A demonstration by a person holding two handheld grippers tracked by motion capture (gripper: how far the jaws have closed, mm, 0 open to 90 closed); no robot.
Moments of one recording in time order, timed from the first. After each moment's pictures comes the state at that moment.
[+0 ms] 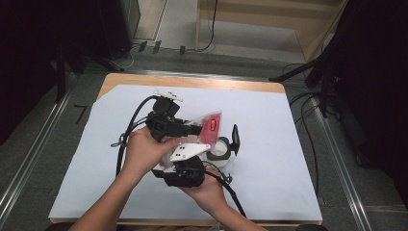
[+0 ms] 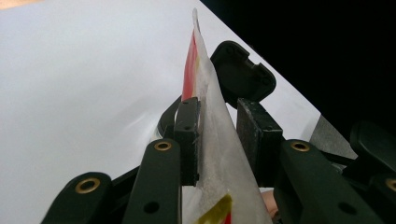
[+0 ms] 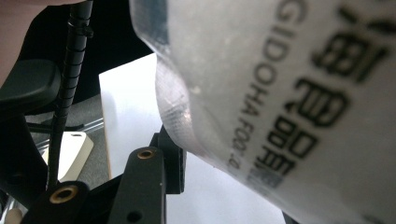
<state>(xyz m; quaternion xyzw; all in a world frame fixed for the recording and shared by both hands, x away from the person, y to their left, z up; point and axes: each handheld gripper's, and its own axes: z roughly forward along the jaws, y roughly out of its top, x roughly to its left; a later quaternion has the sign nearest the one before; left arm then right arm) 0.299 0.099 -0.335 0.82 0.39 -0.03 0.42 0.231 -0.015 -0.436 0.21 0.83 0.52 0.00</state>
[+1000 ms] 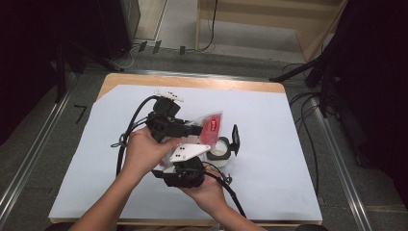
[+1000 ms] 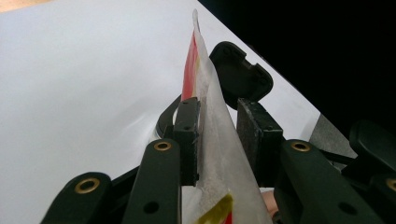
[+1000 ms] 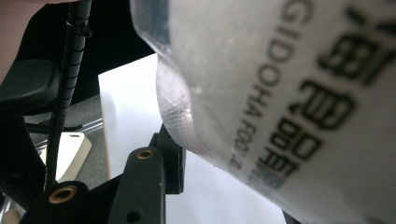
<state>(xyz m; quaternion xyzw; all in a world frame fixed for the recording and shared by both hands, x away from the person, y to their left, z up) 0.297 0.098 -0.332 0.82 0.39 -0.02 0.42 0.230 -0.015 -0.436 0.20 0.83 0.52 0.01</state>
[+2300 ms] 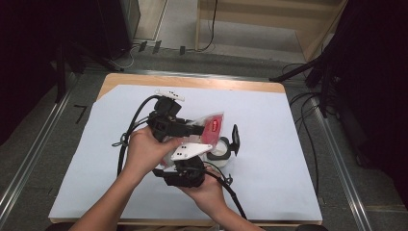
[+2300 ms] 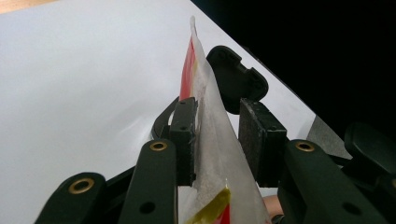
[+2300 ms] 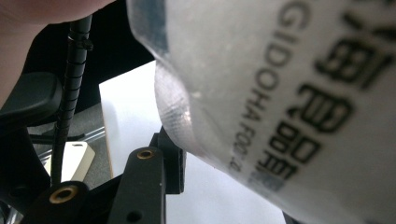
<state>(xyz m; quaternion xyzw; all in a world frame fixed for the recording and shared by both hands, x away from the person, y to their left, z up) 0.298 0.096 -0.332 0.82 0.38 -0.03 0.43 0.229 -0.016 -0.435 0.22 0.82 0.53 0.00</state>
